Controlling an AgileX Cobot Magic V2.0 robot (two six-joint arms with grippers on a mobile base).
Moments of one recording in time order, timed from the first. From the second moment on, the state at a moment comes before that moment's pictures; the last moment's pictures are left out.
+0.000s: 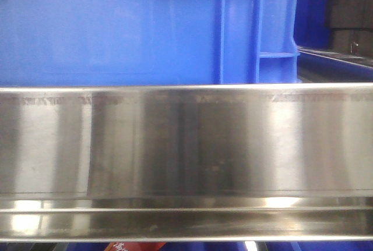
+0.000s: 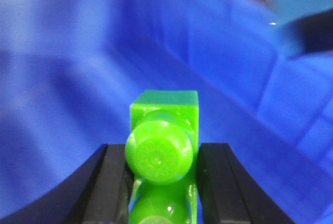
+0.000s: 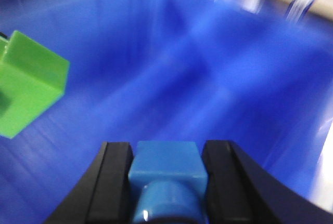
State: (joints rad) left arm -0.36 1.37 -1.51 -0.28 0.93 0.36; right arm 0.65 1.47 -1.55 0.12 0.71 -0.15
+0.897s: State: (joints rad) left arm -0.36 1.41 -1.51 -0.25 1.00 0.36; right arm 0.65 1.47 -1.55 0.12 0.76 -0.15
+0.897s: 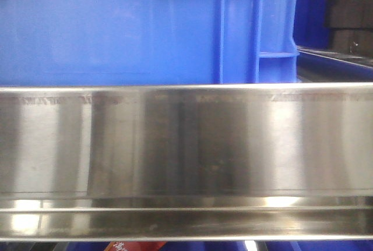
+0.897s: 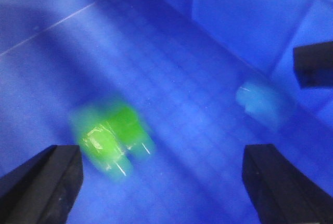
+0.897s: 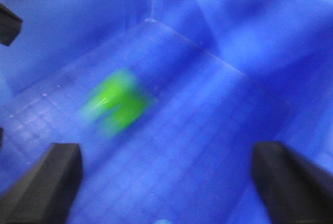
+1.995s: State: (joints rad) left arm -0.36 0.44 -0.68 -0.27 0.53 0.31; right arm 0.65 0.55 -0.68 0.12 0.36 -0.15
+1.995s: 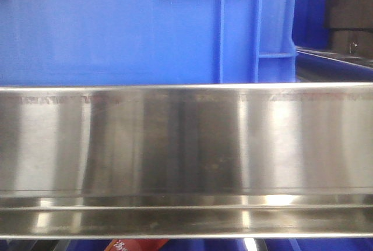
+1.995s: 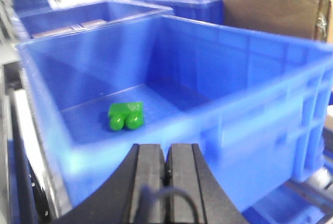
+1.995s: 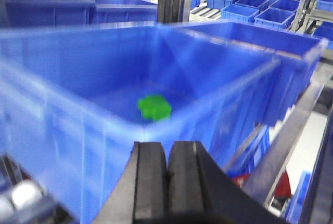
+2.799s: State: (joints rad) left arm -0.36 0.22 -0.48 -0.31 0.37 0.31; right arm 0.65 0.48 -0.51 0.12 0.21 -0.15
